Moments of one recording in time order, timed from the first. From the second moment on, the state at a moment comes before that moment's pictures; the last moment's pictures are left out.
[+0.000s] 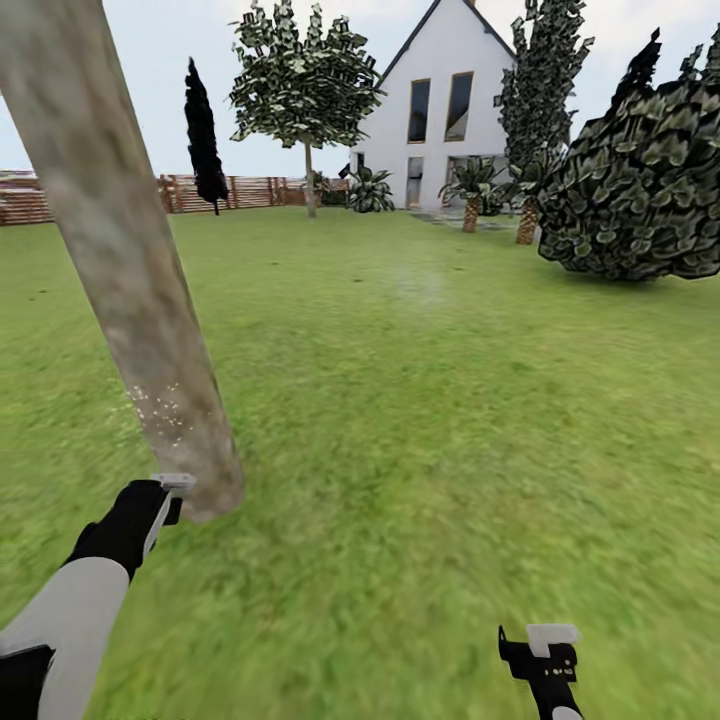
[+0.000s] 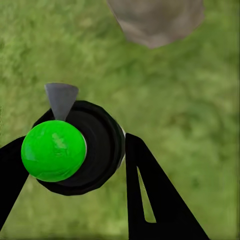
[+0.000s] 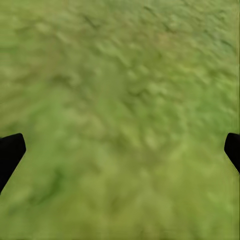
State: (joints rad) left arm -0.83 0.16 0.23 -0.62 -0.27 0.72 0.12; right arm -0.51 -0.08 -0.03 -0.05 0.12 -0.51 -0.23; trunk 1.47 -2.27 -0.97
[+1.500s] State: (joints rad) left arm -0.85 0.13 0.23 -0.64 -0.26 0.72 0.12; right arm -0.51 -0.08 -0.03 -0.05 0.12 -0.51 -0.23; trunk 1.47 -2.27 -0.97
